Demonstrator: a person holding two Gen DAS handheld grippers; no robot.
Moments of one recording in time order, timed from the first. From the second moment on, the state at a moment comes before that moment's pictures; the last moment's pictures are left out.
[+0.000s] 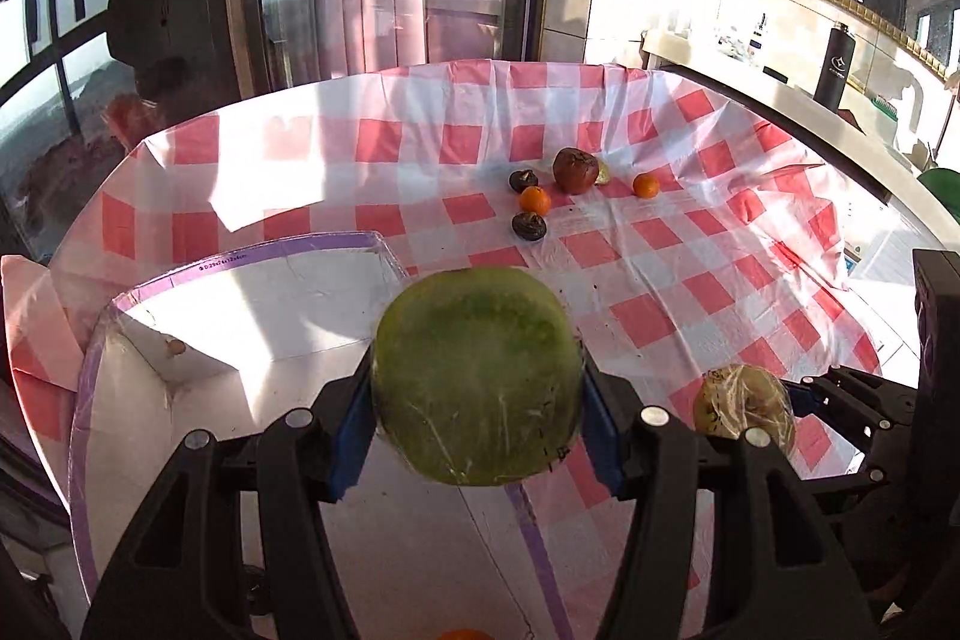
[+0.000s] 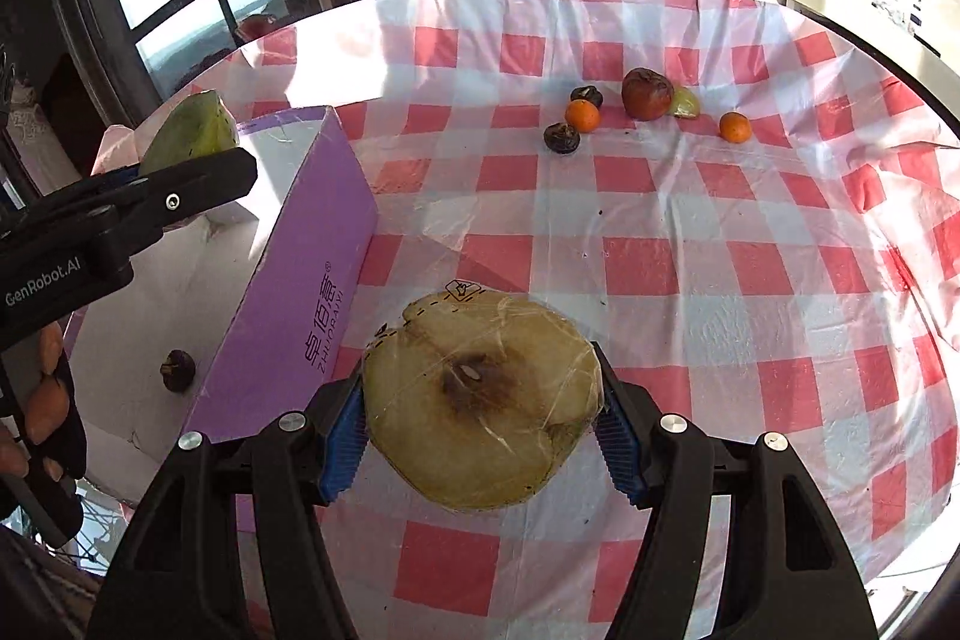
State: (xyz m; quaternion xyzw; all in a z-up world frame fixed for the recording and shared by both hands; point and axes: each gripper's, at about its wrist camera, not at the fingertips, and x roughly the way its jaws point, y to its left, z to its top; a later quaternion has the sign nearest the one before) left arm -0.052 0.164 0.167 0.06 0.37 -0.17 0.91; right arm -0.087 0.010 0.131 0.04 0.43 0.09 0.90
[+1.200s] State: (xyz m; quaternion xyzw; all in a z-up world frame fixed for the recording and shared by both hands) left arm -0.045 0.295 0.105 0.03 0.50 0.03 0.87; right arm -0.090 0.166 0.116 -0.16 0.44 0.30 0.83
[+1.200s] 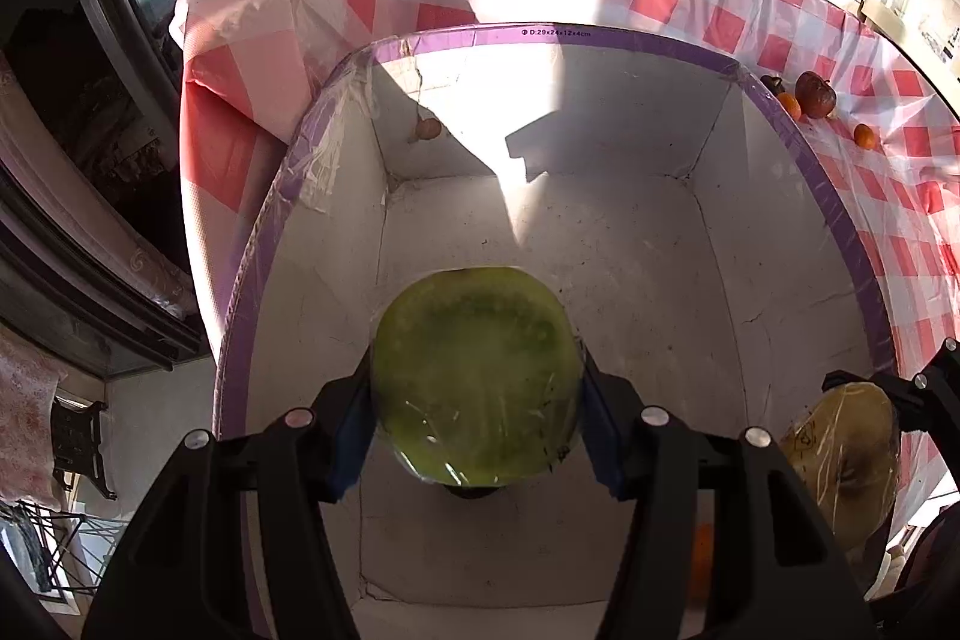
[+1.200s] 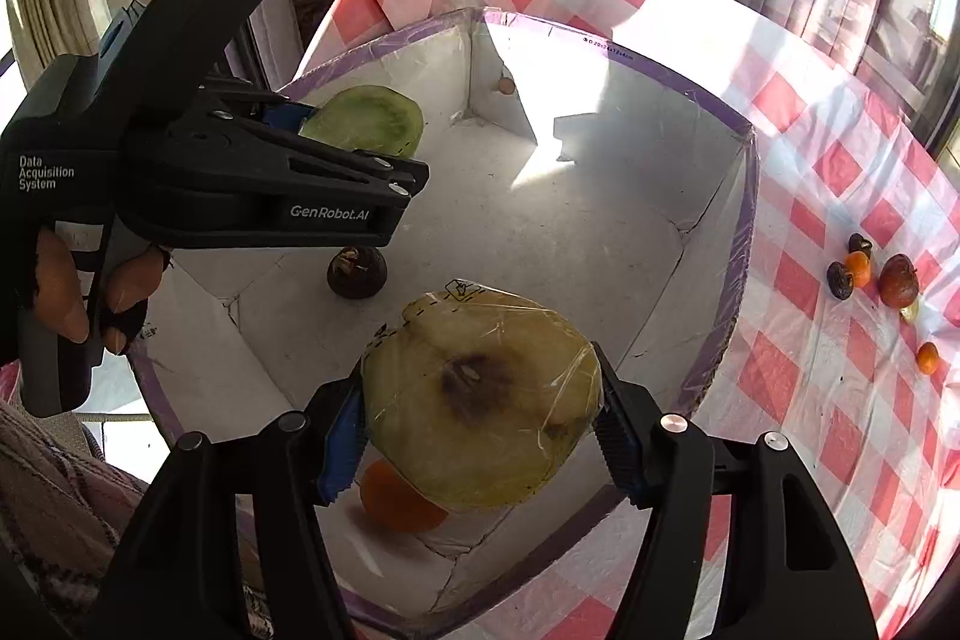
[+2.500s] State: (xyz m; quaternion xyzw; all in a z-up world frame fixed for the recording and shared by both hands) left arm -0.043 0.266 0.111 0.14 0.47 0.05 0.87; right arm -0.087 0.117 0.141 -0.07 0.40 0.23 0.88
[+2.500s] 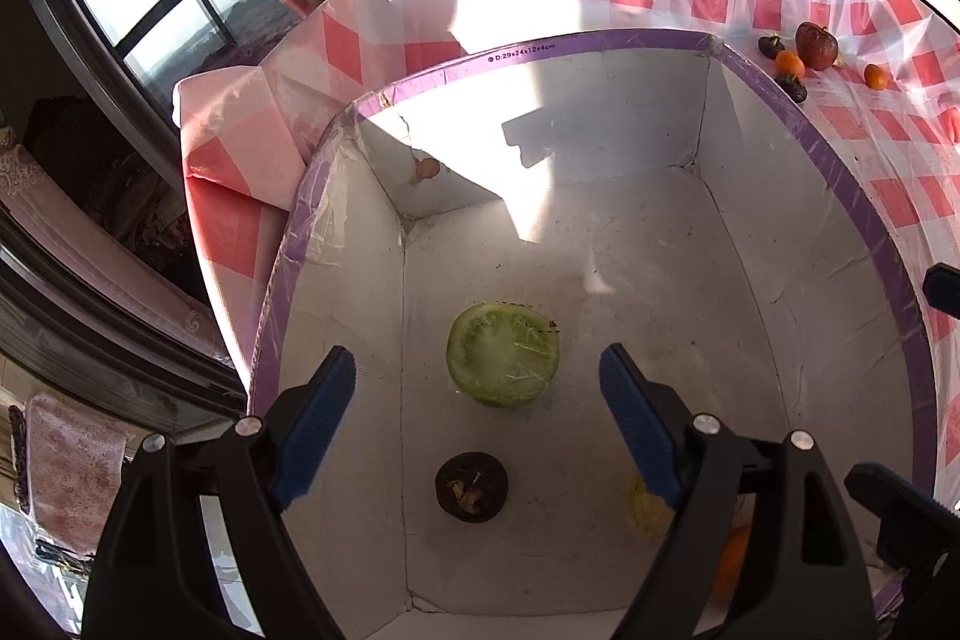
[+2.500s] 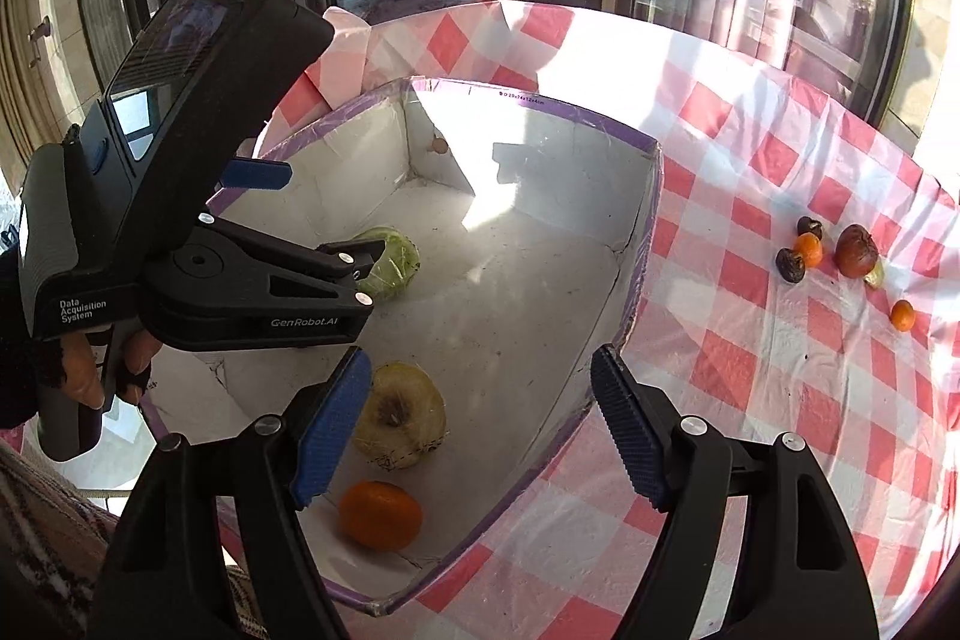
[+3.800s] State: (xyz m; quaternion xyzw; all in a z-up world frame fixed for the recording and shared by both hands) left arm 0.122 -0.030 0.027 0.08 0.50 -0.08 0.86; right arm 0.080 -0.229 0.006 0.05 0.52 -0.05 0.85
